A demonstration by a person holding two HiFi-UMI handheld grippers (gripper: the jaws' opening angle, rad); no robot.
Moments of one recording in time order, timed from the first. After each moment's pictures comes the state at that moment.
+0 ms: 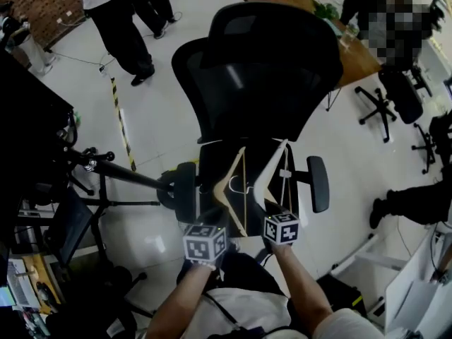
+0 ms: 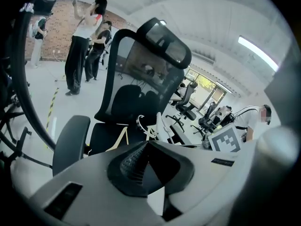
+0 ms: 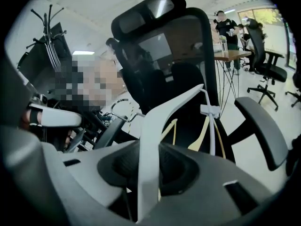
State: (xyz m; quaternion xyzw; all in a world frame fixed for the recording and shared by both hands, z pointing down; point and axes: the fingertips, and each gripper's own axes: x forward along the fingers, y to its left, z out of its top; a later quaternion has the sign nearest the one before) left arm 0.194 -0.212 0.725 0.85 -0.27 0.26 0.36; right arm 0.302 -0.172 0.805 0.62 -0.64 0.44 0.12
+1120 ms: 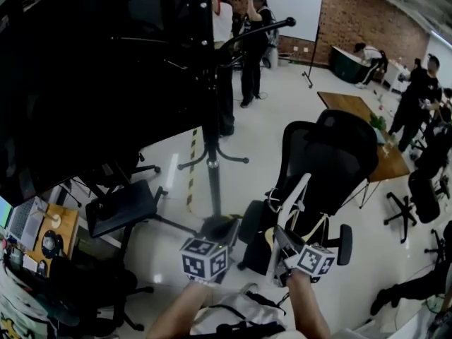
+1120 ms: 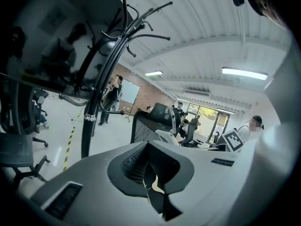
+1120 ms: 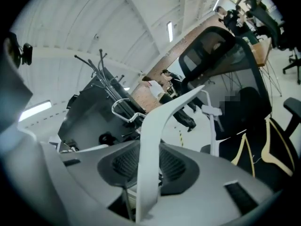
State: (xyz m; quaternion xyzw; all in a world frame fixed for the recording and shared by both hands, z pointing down) left arm -0.050 -0.185 0.459 0.89 -0.37 0.05 0.25; right arm 0.087 -0.162 0.498 0.51 -0.76 0.39 -0.10
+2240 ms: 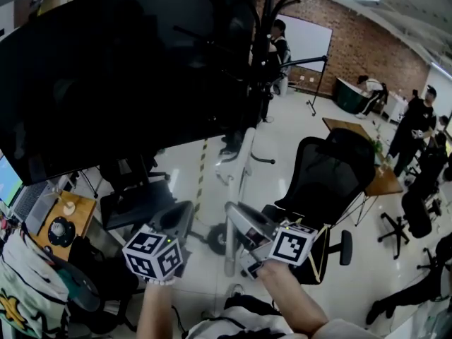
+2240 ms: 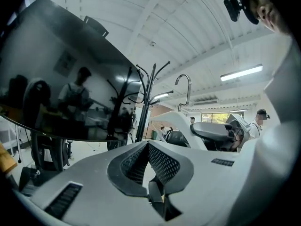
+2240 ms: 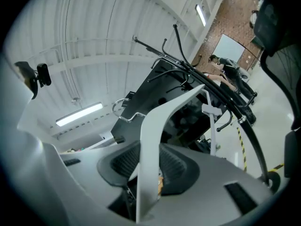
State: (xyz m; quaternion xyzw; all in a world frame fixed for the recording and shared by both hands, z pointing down) left arm -0.303 -0.095 0.311 0.87 -0.48 -0.03 0.13; right arm -0.206 -0.083 0.279 0.26 -0.90 0.31 -0.17
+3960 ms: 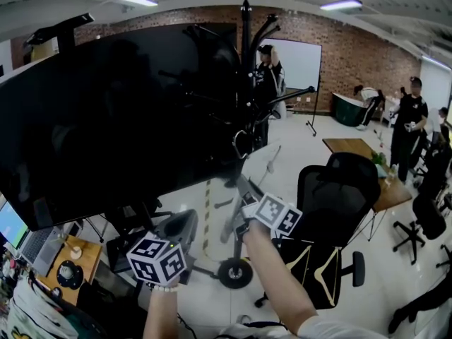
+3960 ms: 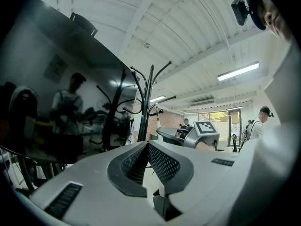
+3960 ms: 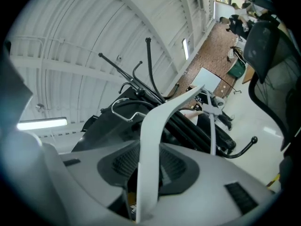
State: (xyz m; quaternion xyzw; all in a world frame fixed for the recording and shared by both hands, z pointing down) left arm -0.277 -0.188 0.247 0.88 -0.46 -0.03 0.10; right arm -0.137 -0.303 0.246 0.45 -0.80 0.29 -0.28
